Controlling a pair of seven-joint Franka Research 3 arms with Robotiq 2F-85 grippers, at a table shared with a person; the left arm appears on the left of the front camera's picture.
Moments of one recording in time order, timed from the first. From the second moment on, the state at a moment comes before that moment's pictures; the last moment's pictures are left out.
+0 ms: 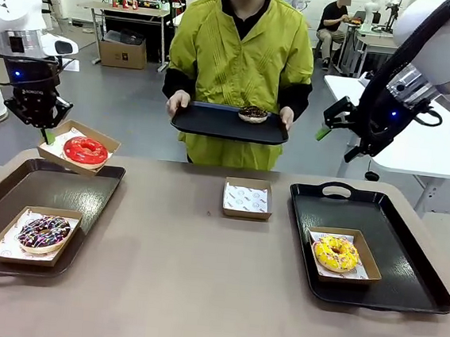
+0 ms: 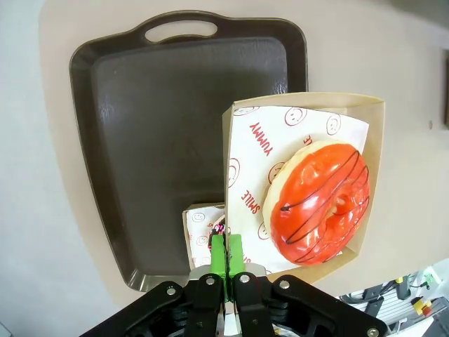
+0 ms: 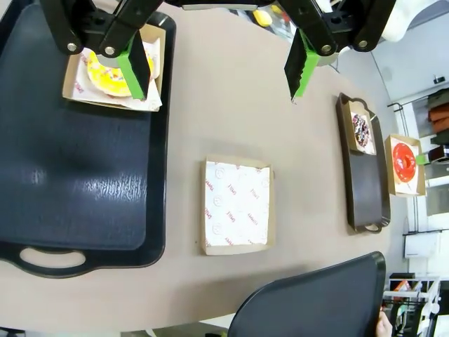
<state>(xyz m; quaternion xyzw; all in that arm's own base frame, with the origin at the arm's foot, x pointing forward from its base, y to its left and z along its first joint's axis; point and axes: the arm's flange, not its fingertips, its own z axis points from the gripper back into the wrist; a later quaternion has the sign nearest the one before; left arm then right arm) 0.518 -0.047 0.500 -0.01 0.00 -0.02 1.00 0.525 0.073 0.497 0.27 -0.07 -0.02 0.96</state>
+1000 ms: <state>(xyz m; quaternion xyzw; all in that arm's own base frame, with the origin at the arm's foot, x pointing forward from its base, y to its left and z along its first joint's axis) 0.536 0.008 0.476 -0.01 -0.01 0.01 1.00 0.545 0.148 0.500 0.16 -0.07 -0.03 0.98</state>
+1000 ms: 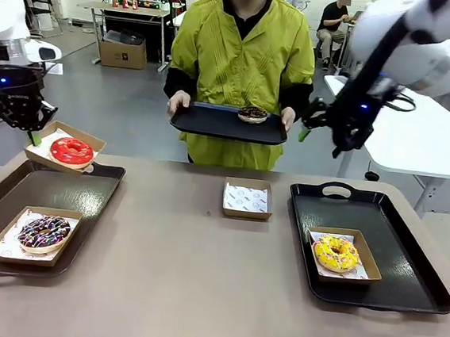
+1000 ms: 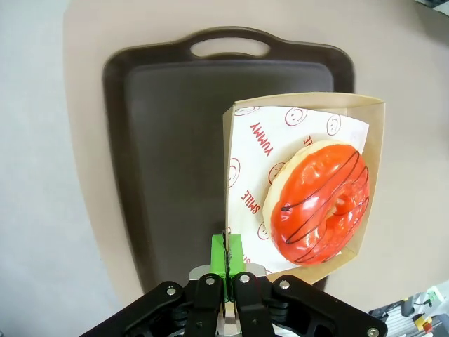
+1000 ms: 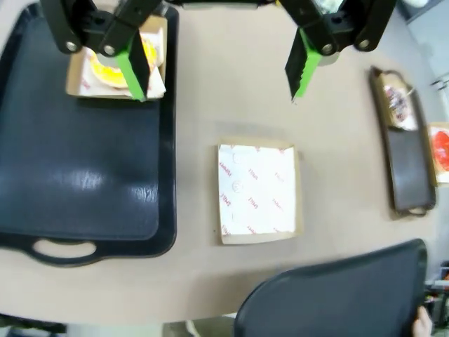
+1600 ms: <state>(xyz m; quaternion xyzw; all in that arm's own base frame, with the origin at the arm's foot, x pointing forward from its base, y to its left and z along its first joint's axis) 0.547 0.050 0.418 0.01 0.01 0.01 1.00 0.613 0.251 0.420 0.05 -0.03 -0.02 1.00</state>
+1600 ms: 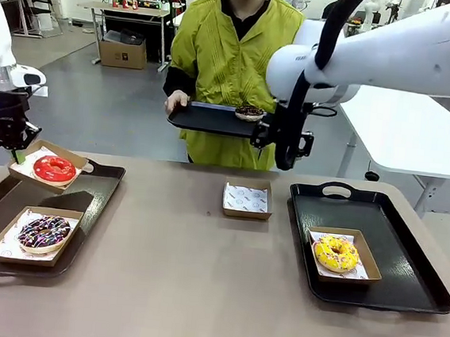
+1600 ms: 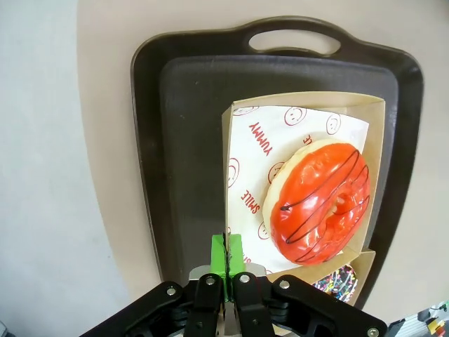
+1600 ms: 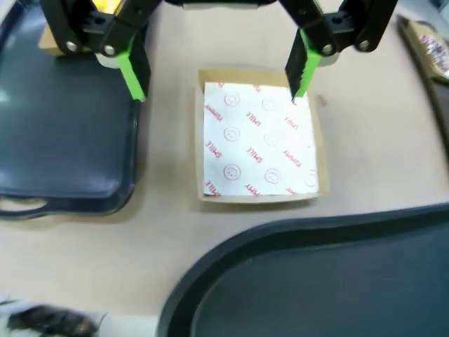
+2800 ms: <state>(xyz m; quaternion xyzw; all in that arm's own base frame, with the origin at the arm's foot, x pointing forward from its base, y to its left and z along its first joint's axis) 0.548 0.051 0.412 0.01 0.01 0.01 1.00 0.602 0.266 0.388 0.02 -0.06 -0.02 1.00</state>
